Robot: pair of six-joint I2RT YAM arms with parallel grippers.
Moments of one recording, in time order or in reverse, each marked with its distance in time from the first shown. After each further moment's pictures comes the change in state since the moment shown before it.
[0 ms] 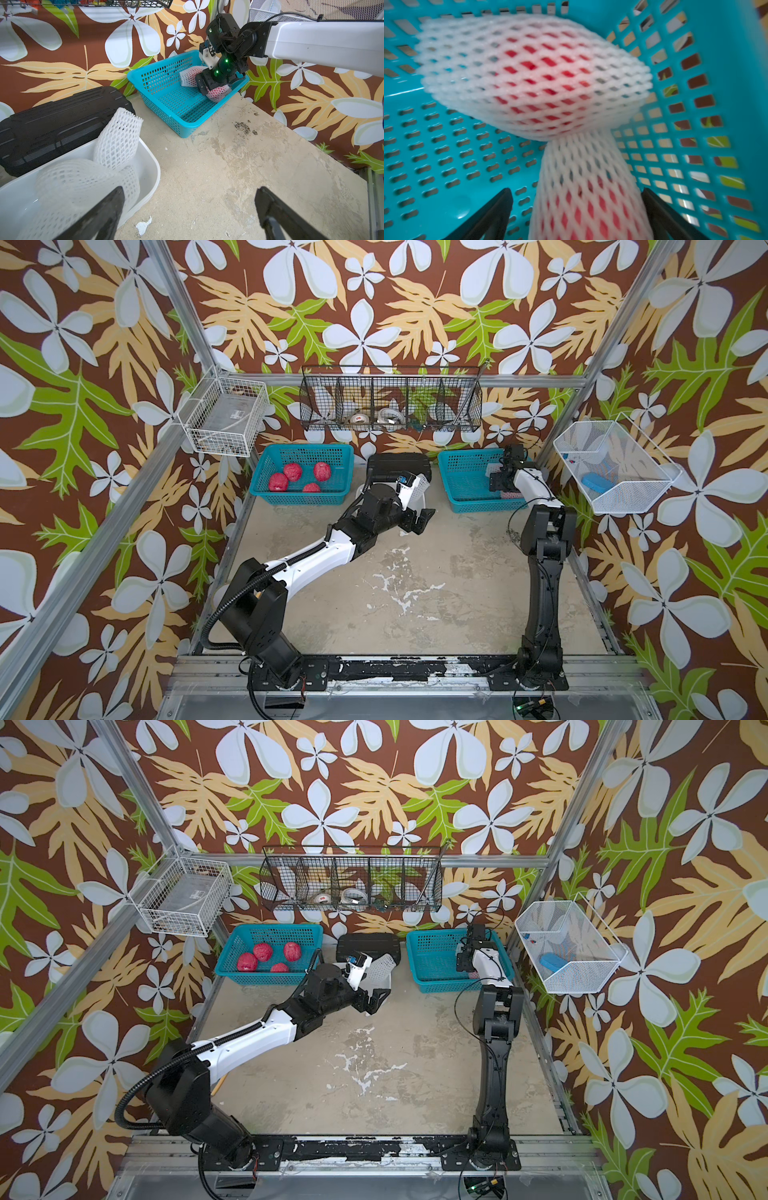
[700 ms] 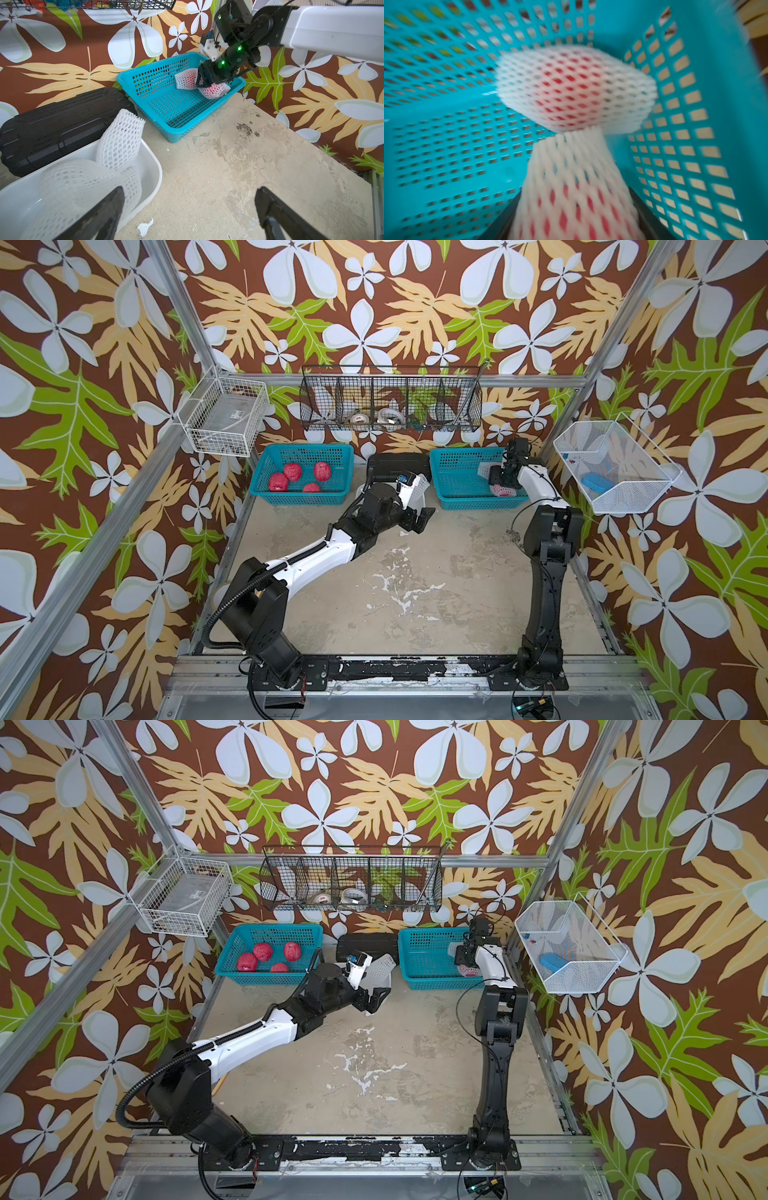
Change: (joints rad) left arm 0.000 0.010 0.009 0.000 -0.024 0.000; right arm 0.000 -0.106 -0.025 -0.016 -0.219 0.061
